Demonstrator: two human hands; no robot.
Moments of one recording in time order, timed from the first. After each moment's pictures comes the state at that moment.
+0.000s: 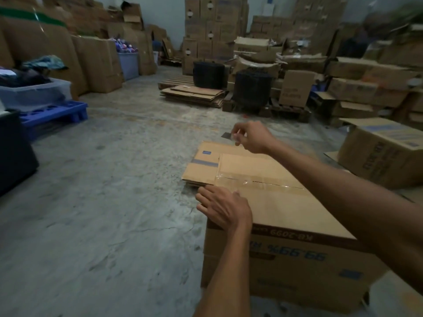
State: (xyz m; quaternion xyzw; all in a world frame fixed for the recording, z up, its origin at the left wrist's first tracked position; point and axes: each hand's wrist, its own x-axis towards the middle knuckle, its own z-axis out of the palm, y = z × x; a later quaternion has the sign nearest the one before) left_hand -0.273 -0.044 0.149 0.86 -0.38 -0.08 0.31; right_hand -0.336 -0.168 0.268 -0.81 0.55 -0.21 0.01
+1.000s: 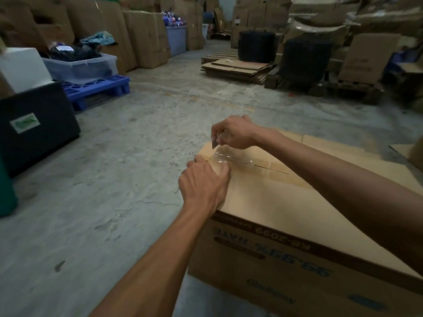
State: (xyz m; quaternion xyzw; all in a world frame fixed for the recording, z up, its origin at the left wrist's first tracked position) left_hand -0.257 -0.075 0.139 0.84 -0.49 0.05 0.22; right_hand -0.330 -0.230 0.207 -0.94 0.34 -0.06 0.03
